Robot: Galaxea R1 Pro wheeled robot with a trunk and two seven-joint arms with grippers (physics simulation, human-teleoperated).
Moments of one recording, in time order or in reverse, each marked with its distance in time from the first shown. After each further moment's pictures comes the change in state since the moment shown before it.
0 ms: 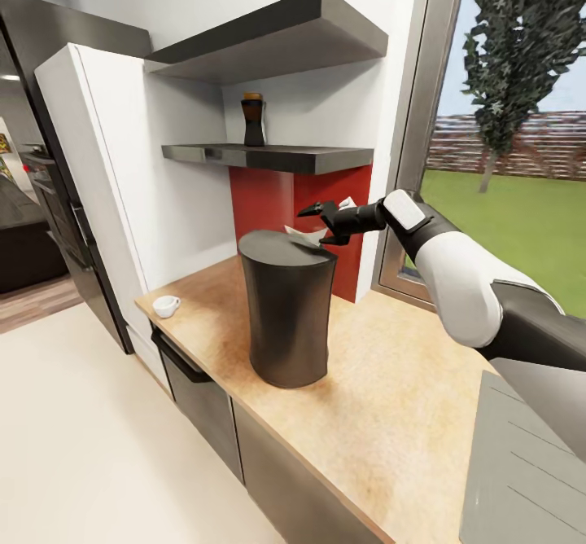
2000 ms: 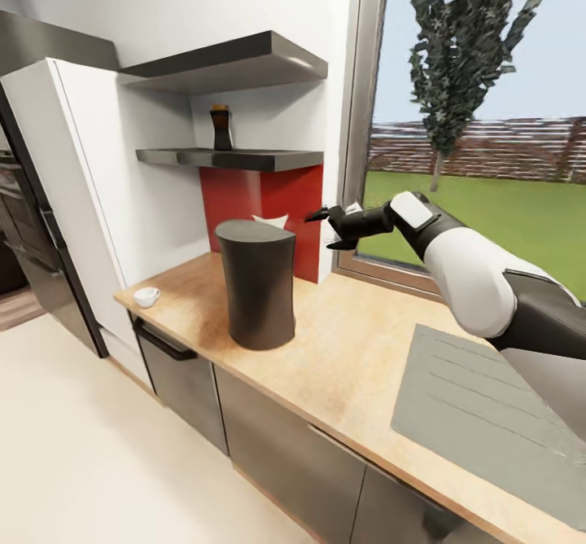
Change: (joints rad) left arm -0.009 -0.017 0.002 -0.015 0.012 -0.022 0.004; right arm -0.034 -0.037 -0.009 0.095 0.010 0.001 -0.008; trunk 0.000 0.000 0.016
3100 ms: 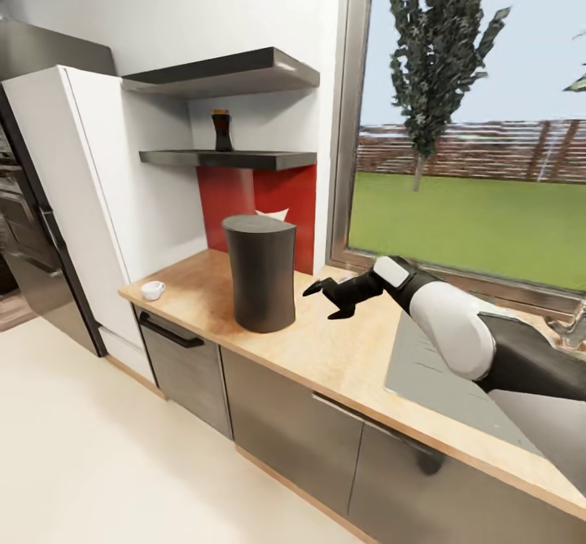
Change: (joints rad) left arm -0.003 0.000 -0.001 -0.001 0.000 -0.002 -0.001; right arm 0.180 0.013 0.000 0.128 0.111 -0.001 -0.039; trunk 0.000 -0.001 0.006
